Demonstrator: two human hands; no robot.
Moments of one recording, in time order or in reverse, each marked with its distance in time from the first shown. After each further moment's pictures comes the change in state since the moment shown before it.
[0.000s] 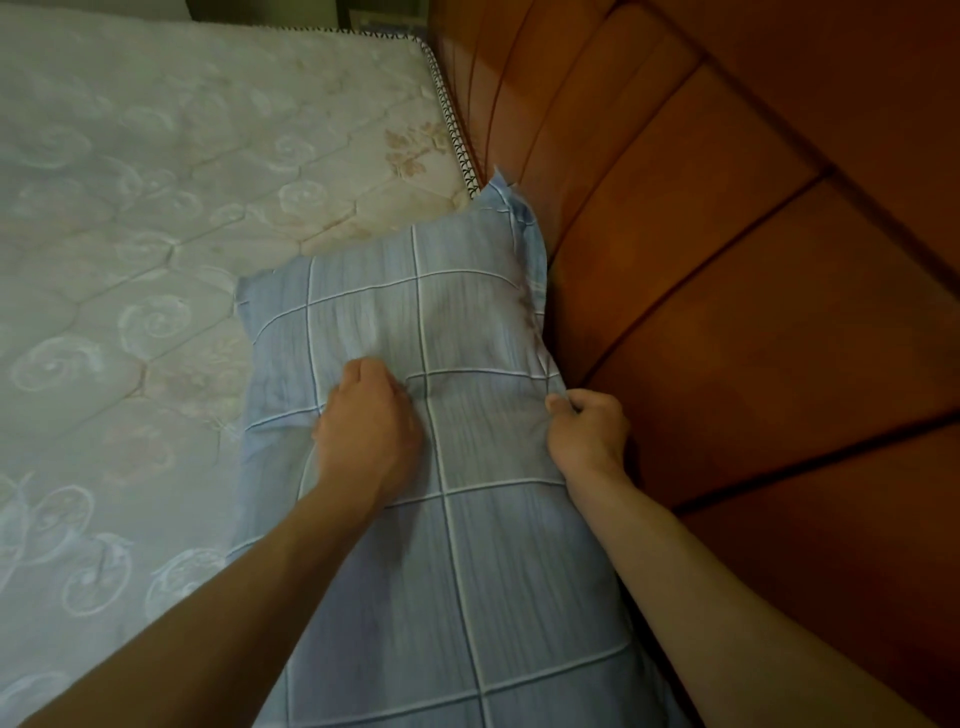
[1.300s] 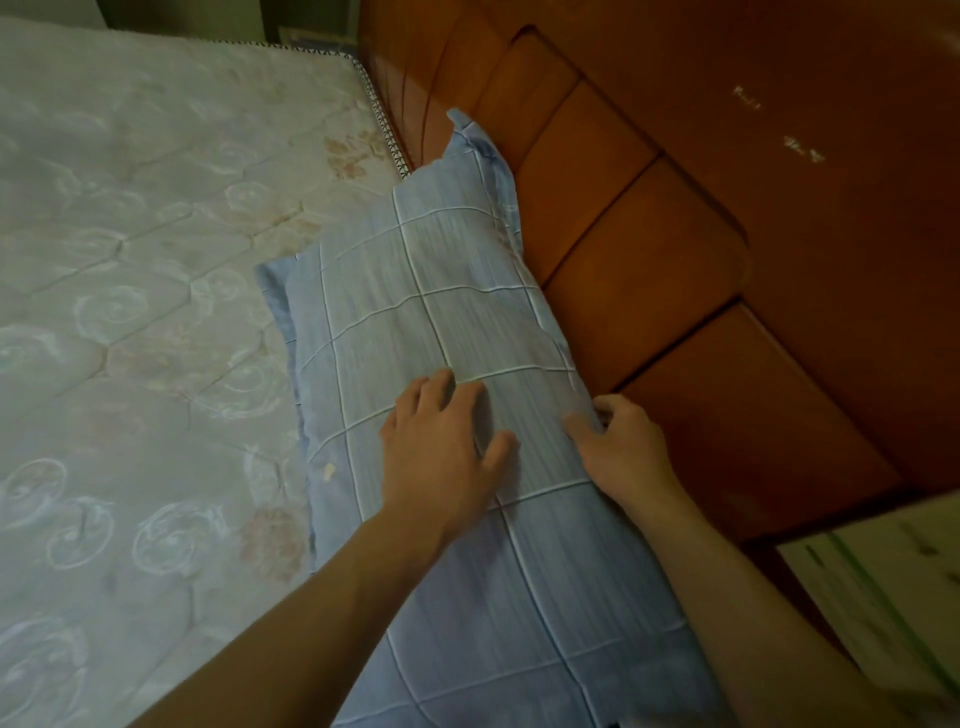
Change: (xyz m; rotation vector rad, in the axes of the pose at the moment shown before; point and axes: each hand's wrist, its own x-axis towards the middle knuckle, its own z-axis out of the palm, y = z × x) left_hand -0.138 0.037 -0.001 0.003 -0.175 0.383; right_hand -0.111 0.026 -0.126 -0.259 -0.020 -0.092
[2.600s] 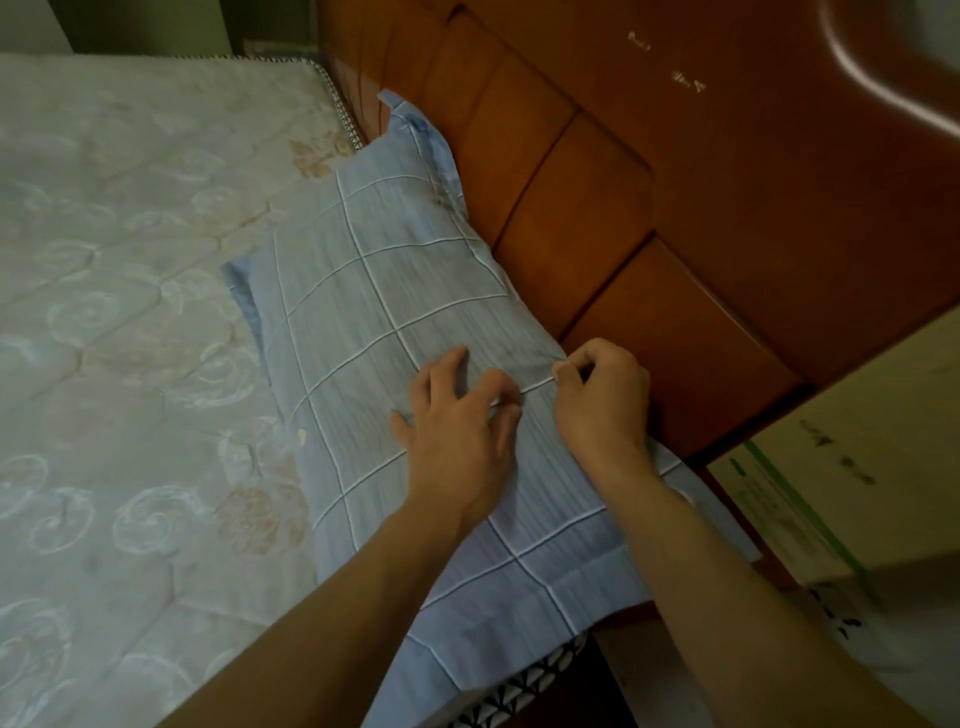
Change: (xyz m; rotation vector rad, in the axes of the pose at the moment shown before) left_hand -0.039 0.055 0.041 -0.164 0.066 0.048; right_hand -0.037 0.003 -0.029 0.075 0.283 -0.079
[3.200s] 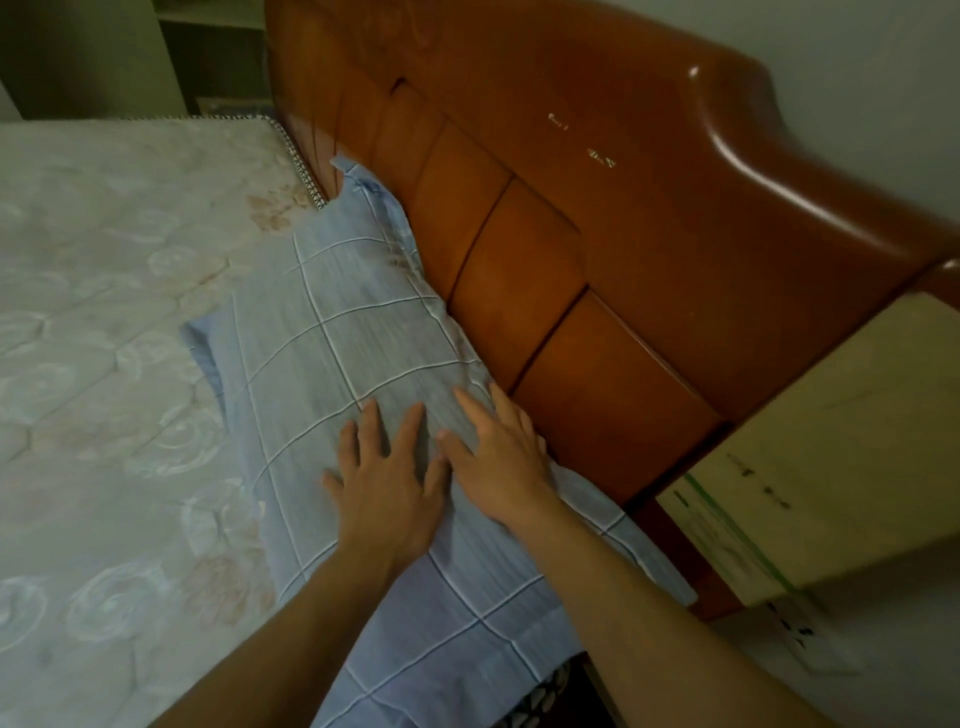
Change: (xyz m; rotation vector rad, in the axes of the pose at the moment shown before) left_hand 0.013 -0.025 -0.010 0.200 -0.120 -0.136; right_hand -0.004 0.003 0.034 -0.237 -0.450 -0.136
